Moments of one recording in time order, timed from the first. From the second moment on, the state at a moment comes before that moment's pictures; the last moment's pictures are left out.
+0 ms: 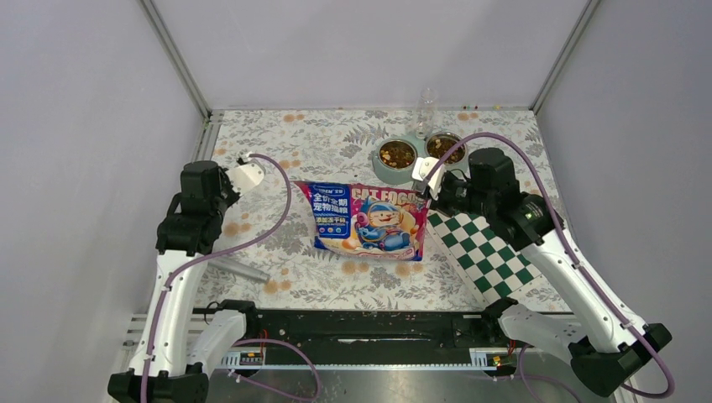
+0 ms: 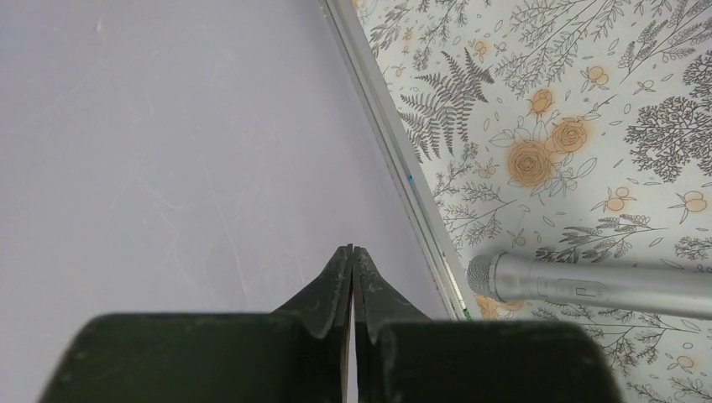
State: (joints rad) left arm -0.07 0.86 1.04 -0.78 -0.27 0.91; right arm 0.56 1.02 1.17 -0.68 -0.39 -0.65
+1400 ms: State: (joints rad) left arm -0.10 0.70 1.09 -0.39 0.41 0.08; right arm 0.79 1.60 1.70 -0.92 -0.32 -0.43
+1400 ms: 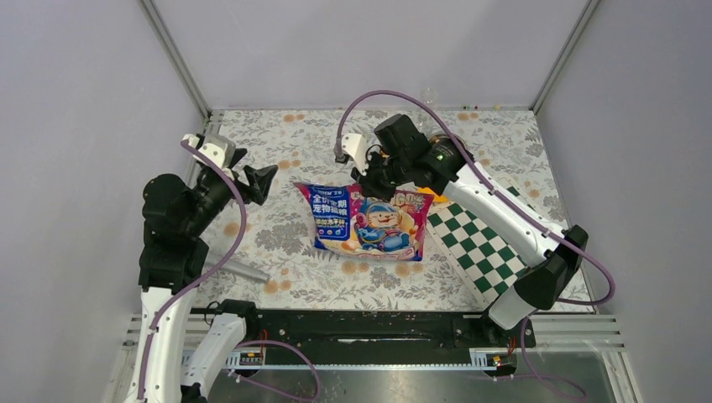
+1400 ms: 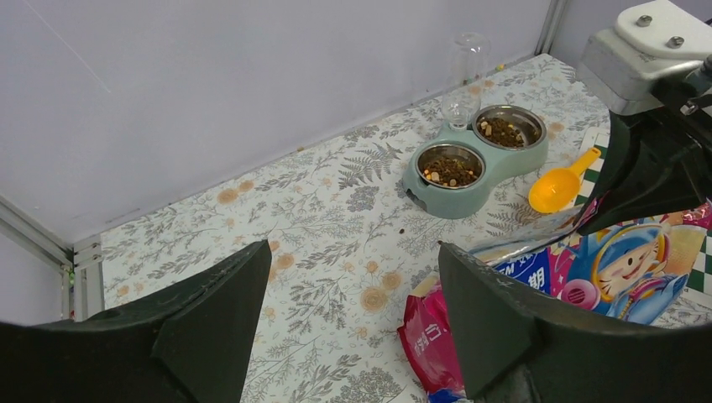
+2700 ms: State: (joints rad) left arm -0.10 0.54 1.05 -0.57 -0.37 -0.31; right arm 1.01 1.92 2.24 -0.56 0.37 -0.05
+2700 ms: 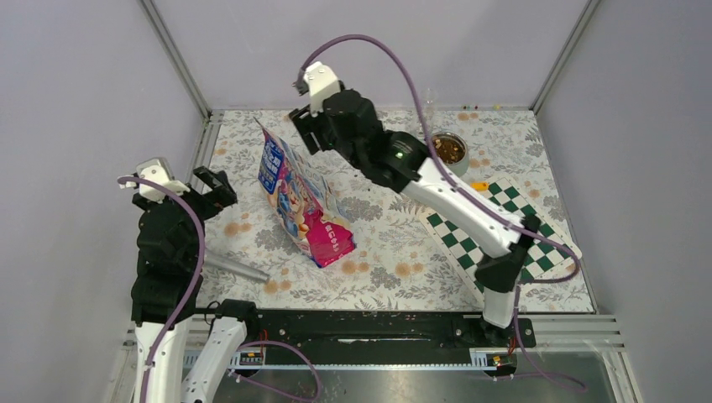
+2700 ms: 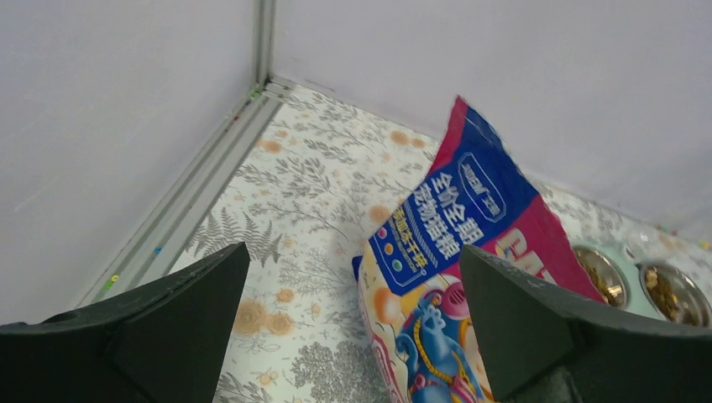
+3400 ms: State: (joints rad) left arm -0.11 0.66 1.14 -0.92 -0.17 -0.45; right arm 0.95 0.67 1.05 -0.43 0.97 0.08
